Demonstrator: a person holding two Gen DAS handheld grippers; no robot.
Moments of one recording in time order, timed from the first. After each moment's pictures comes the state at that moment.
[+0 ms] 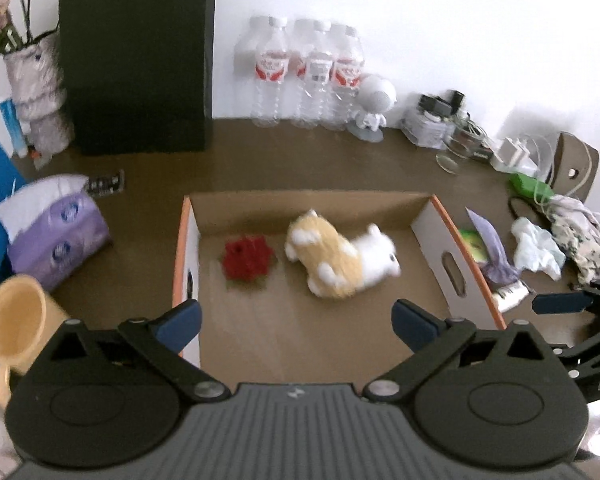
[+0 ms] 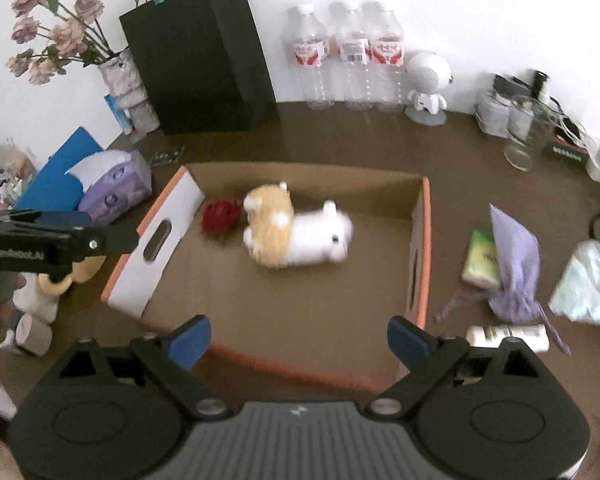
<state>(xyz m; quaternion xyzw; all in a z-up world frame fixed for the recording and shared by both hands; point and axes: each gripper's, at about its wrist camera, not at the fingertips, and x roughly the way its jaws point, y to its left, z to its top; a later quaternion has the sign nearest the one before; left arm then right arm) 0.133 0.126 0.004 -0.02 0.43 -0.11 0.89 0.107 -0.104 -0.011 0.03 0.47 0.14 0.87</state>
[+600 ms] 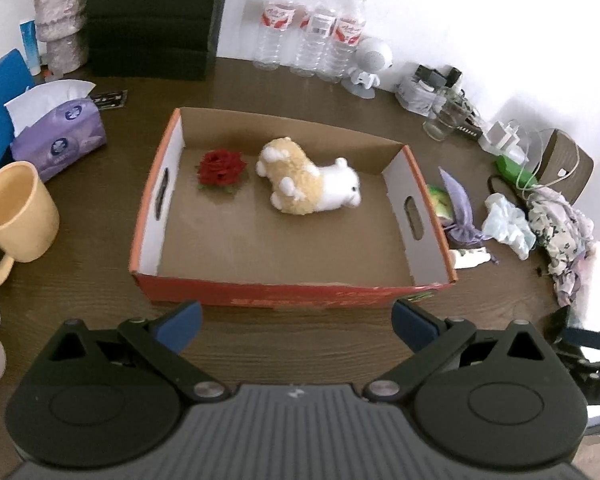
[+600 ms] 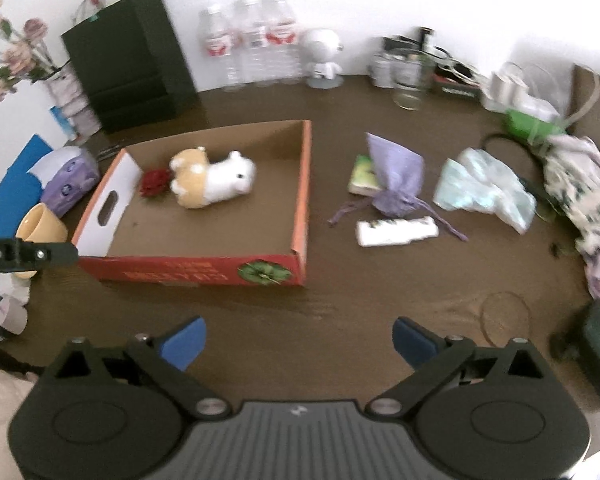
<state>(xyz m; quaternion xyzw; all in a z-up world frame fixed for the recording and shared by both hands) 0.073 0.101 0.001 -0.08 0.49 -0.10 0.86 0.001 -0.180 0.001 0.07 0.49 0.03 0.87</state>
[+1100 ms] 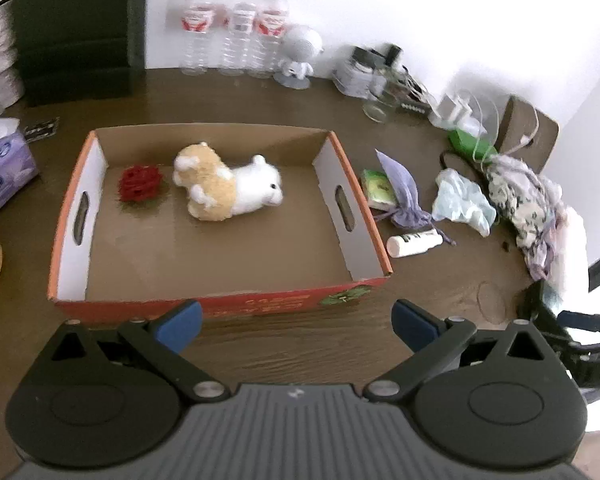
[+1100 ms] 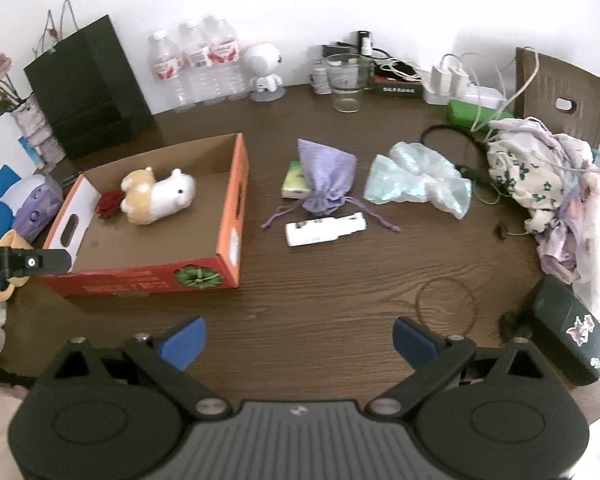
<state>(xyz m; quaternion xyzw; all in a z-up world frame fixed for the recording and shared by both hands) 0.079 0.028 0.003 -0.04 0.48 -0.16 0.86 -0.018 -0.239 0.000 0.08 0.47 -0.02 0.88</state>
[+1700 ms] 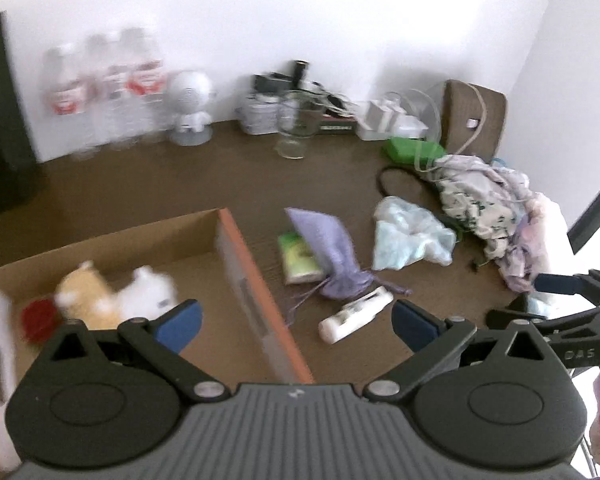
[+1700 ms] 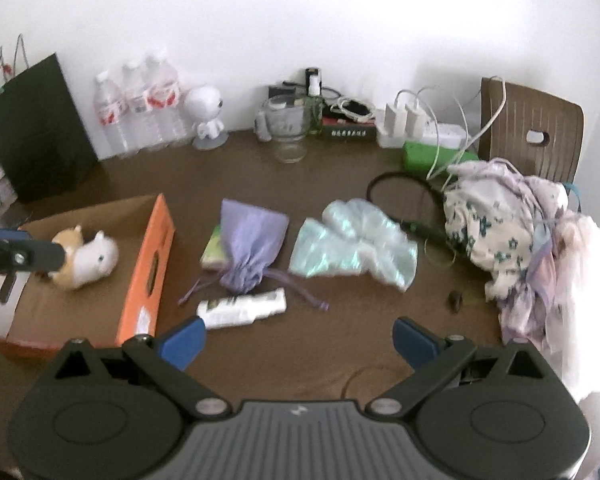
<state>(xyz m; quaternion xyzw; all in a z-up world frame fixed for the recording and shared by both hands) 0.157 -0.092 0.006 0.03 0.43 -0.26 0.86 0.048 -0.314 -0.016 0.06 0.42 -0.06 0.90</state>
